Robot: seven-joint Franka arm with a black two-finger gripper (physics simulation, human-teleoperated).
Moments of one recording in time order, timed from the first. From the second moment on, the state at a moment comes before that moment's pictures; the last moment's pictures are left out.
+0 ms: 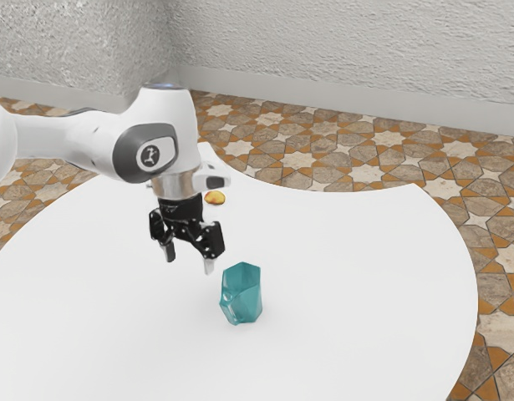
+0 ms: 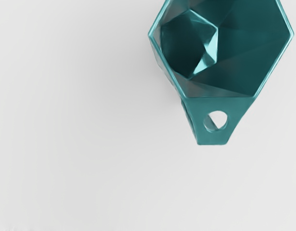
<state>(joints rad) -0.52 -0.01 0.34 -2.10 -0.09 1.92 -0.12</state>
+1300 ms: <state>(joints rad) -0.61 0.15 0.34 -2.32 -0.13 2.55 -0.01</state>
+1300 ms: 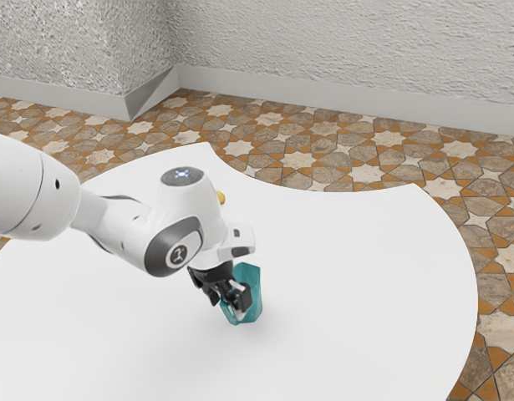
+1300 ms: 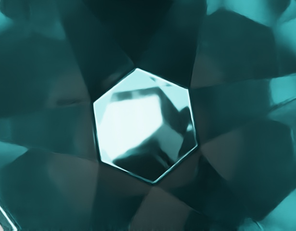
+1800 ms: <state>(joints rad) -0.61 0.15 0.33 -2.32 -0.13 2.59 0.02</state>
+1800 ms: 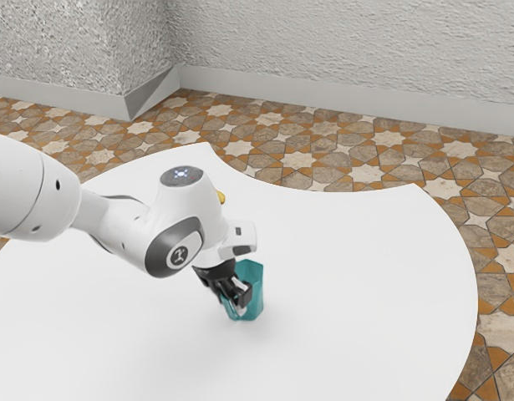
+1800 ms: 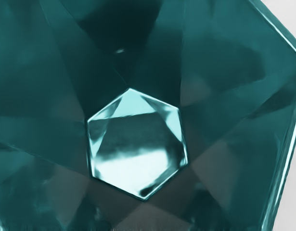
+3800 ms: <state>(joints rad) -0.62 0.06 0.69 -2.44 0.08 2.56 0.00</state>
